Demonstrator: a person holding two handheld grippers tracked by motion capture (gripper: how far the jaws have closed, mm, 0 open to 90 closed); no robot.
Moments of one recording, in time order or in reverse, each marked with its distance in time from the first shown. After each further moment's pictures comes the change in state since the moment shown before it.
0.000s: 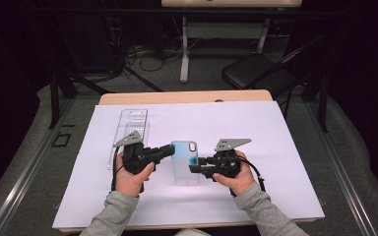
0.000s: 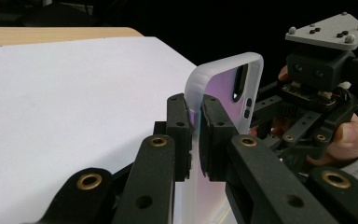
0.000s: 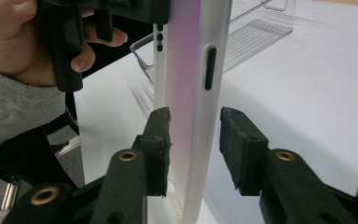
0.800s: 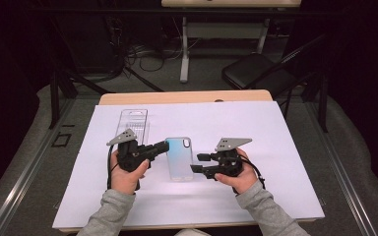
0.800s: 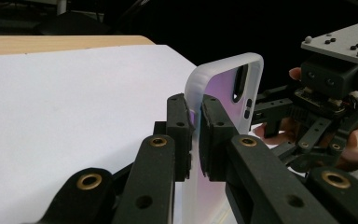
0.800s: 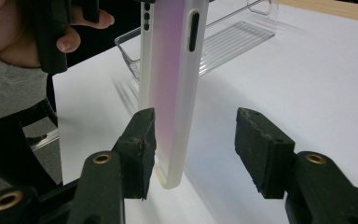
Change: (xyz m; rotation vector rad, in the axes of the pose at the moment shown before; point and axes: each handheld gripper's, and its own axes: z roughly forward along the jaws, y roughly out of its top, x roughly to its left) left arm 0.010 0.003 -0.010 -0.031 0.036 -0.008; right arm -0.002 0.002 -0.004 0.017 -0.062 -0.062
